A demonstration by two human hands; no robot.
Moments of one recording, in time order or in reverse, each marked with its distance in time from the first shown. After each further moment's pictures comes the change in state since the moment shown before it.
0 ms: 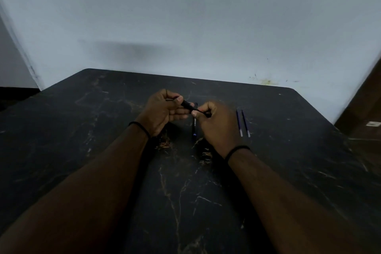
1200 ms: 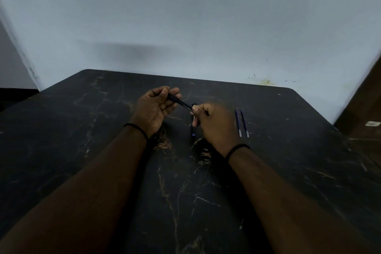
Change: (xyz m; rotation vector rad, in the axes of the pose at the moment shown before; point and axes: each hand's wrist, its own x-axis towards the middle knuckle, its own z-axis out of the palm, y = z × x) left_hand 0.012 -0.005 -0.012 -0.312 0.181 0.045; right_hand 0.004 -0.010 -0.004 -0.007 -0.123 0.041
